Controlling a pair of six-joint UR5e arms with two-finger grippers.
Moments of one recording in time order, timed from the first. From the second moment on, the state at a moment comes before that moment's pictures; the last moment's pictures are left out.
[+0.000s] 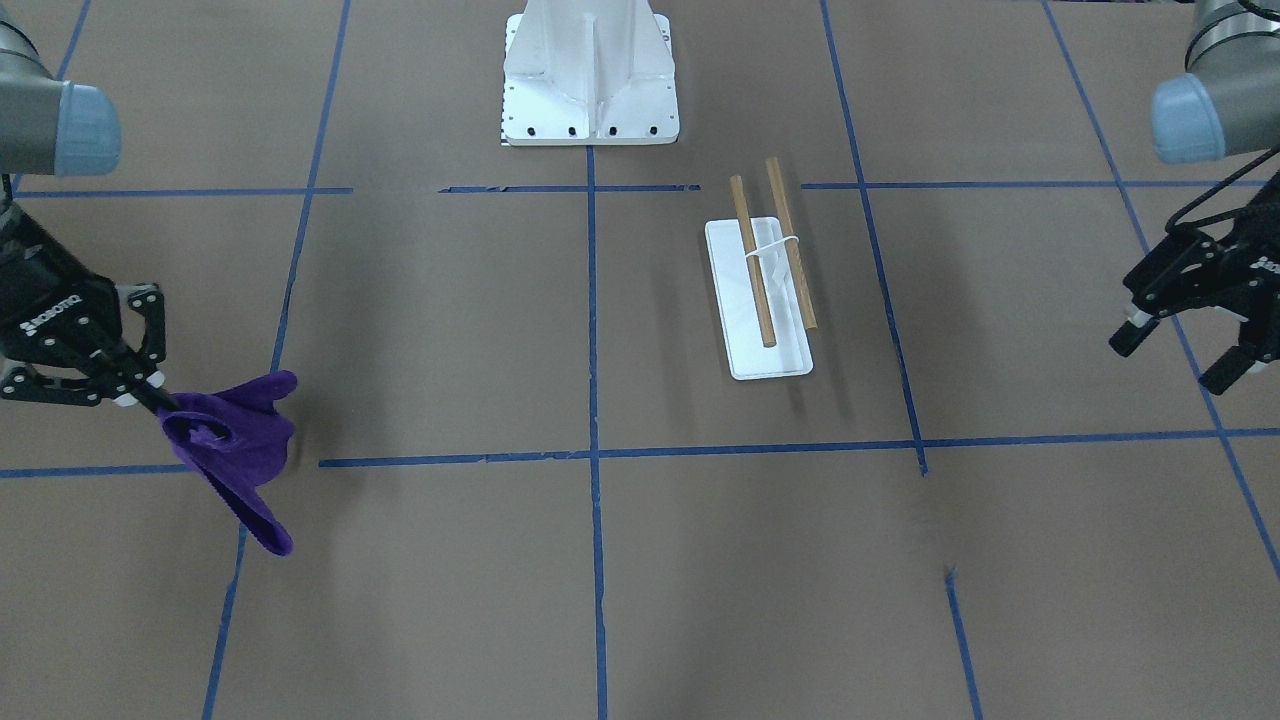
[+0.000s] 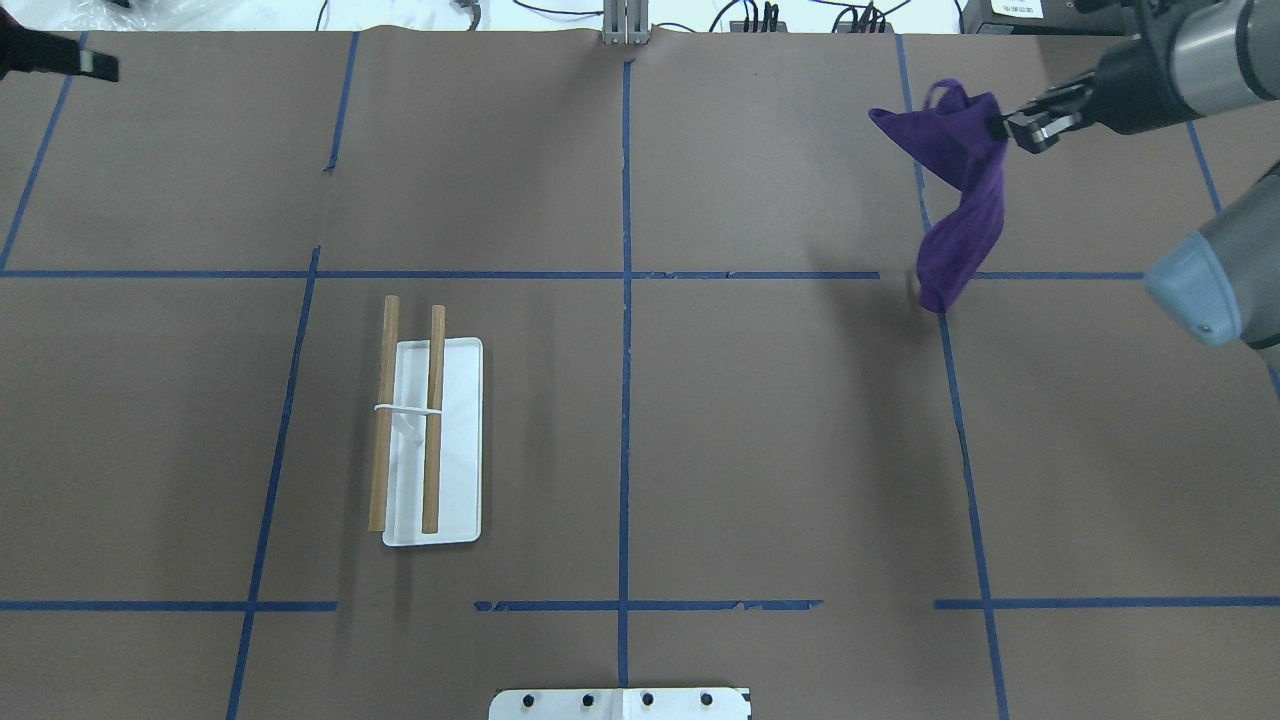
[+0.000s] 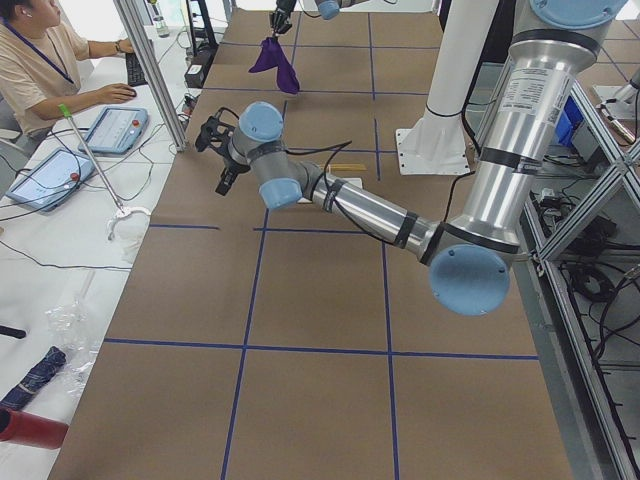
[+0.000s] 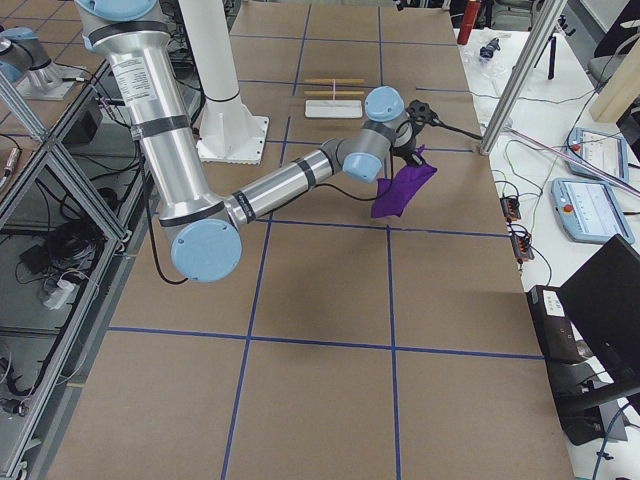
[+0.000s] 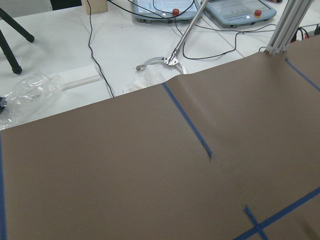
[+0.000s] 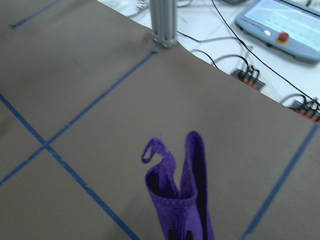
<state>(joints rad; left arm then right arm) -1.23 -1.89 -1.73 -2.25 -2.26 -0.86 1.08 -1.23 1.77 -0.95 2.18 0.37</state>
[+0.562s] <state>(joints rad) -0.98 -2.19 -1.72 -2.15 -2.06 -1.58 0.93 -1.15 1.87 -0.96 2.05 0.42</state>
